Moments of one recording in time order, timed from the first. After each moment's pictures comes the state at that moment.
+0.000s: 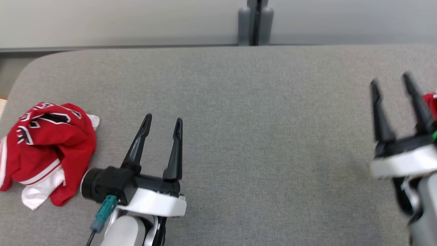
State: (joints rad) left arm -0.19 0.05 -0.30 0.04 -0.25 0.06 -0.26; right arm -0.39 -0.36 0.16 0.24 0.30 0.13 -0.26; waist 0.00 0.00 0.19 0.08
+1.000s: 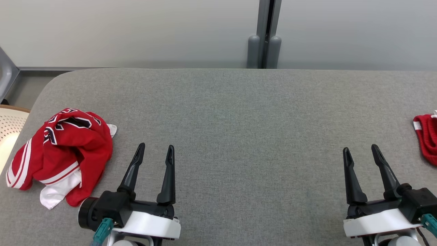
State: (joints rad) left arm -0.05 0.05 -0.27 0.04 -0.26 0.08 -0.26; right arm -0.04 -0.11 0.07 0.13 0.18 0.13 -0.26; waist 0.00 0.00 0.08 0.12
